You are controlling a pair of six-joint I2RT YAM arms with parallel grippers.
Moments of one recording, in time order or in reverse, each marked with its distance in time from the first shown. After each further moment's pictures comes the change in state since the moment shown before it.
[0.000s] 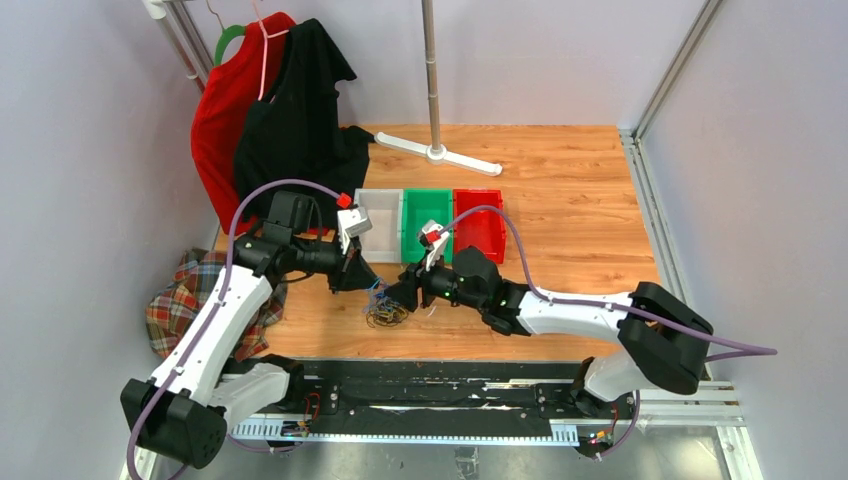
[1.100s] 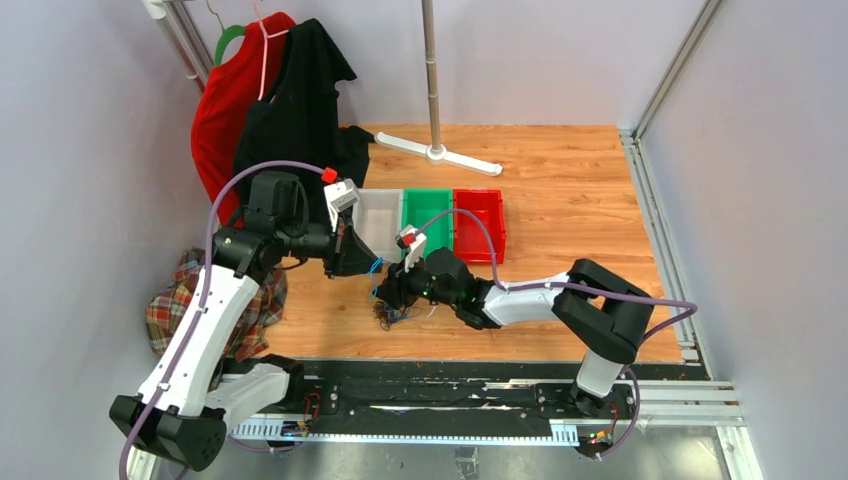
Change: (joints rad) left arm 0.000 -0.019 0.184 -0.015 0.085 -0.244; right arm 0.000 0.295 0.107 0.136 0.001 0.010
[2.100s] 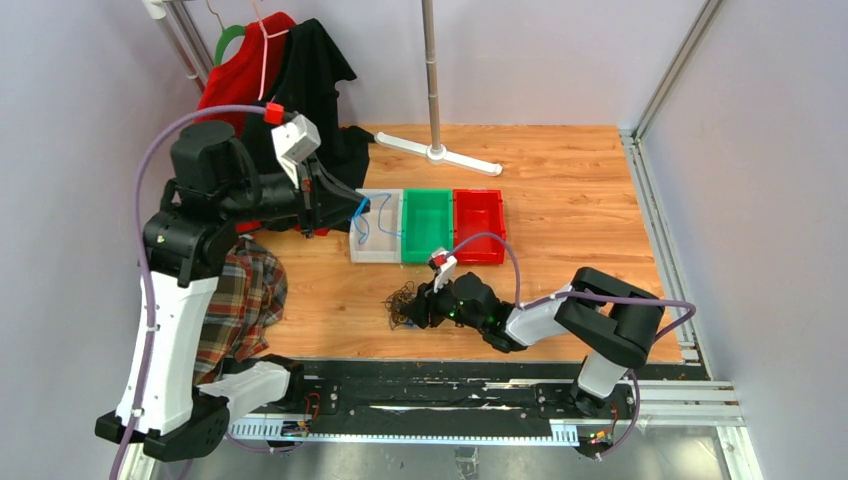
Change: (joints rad) left arm 0.000 0.066 0.504 -0.014 -0.059 -0.083; right arm -0.003 -0.037 -0.286 0.197 0.067 0.082
